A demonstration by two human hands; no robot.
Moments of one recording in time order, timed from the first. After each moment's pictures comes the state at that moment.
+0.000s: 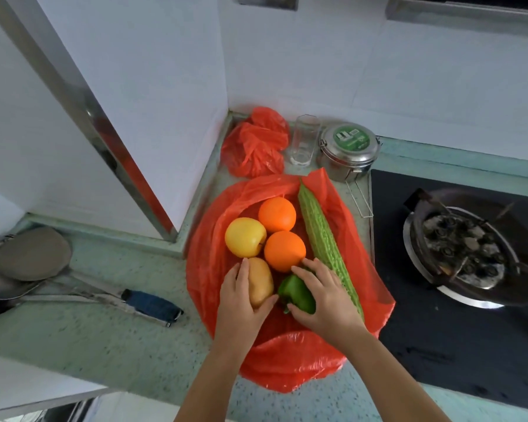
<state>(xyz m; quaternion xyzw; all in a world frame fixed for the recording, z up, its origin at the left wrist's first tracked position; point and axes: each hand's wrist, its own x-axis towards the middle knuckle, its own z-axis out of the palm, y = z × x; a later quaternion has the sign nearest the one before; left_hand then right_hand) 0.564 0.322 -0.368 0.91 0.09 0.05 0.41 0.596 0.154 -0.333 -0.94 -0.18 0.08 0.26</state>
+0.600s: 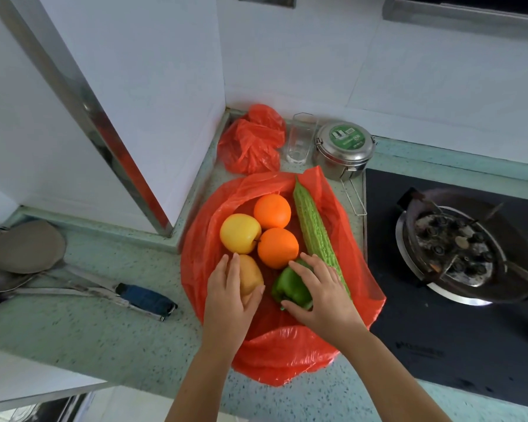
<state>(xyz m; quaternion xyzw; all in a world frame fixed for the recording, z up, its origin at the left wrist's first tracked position) 0.558 0.324 -0.357 0.93 0.09 0.09 0.34 0.591 0.150 -0.319 -0.95 -0.19 0.08 0.24</state>
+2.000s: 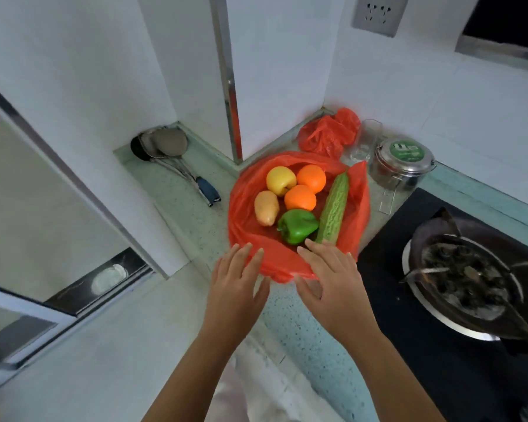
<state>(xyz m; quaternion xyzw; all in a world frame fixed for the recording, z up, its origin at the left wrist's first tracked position) 0.398 0.160 -0.286 0.94 0.21 0.23 0.13 0.510 0.026 -0.264 -0.84 -0.44 -0.03 0.30</state>
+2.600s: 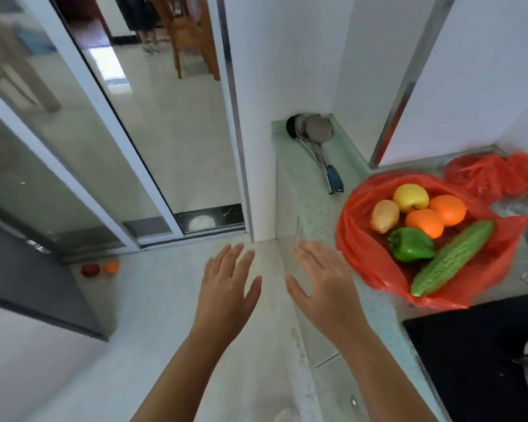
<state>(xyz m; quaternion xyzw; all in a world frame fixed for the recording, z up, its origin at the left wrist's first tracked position) 0.232 0.124 -0.265 0.84 0.50 0.21 0.05 0.401 0.080 -0.250 -0.68 -0.67 0.04 0.30</state>
